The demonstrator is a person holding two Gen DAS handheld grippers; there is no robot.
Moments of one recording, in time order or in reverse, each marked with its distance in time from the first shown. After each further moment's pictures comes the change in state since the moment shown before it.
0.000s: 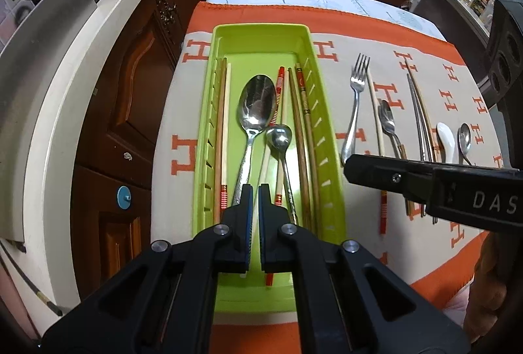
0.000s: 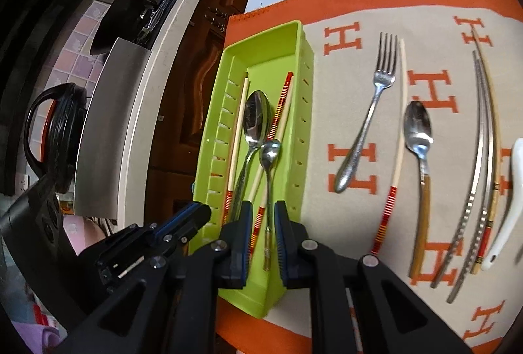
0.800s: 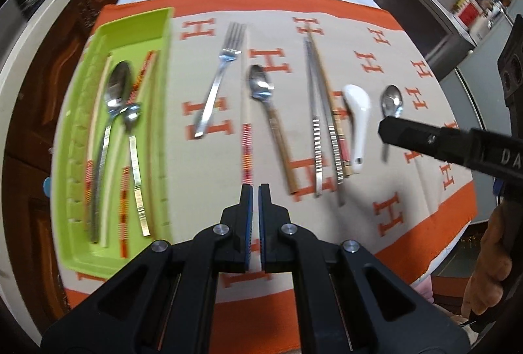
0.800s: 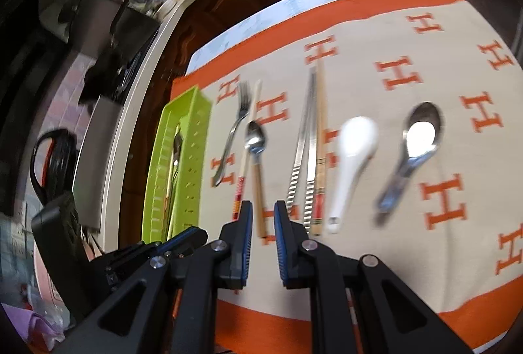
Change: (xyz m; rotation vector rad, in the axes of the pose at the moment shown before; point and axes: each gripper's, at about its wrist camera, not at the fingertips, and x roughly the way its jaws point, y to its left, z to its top) left arm -0.005 -0.137 -0.027 0.095 0.026 -0.175; right arm -0.120 -0.123 -0.053 0.120 -0.218 -0.070
